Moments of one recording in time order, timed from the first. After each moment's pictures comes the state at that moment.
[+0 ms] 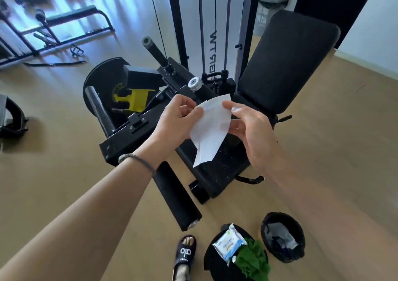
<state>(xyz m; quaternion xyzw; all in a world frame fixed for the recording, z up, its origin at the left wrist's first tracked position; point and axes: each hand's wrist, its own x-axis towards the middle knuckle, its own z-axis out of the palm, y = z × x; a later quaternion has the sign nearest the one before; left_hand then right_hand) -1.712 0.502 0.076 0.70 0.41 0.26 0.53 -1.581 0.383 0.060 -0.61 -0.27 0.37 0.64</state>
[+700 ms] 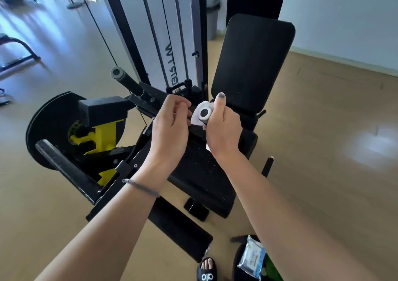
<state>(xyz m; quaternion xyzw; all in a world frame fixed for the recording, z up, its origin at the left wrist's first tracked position) -1.688 0.612 0.074 0.76 0.29 0.32 0.49 -1.611 0.545 0.048 -0.79 -0.13 0.05 0.59</state>
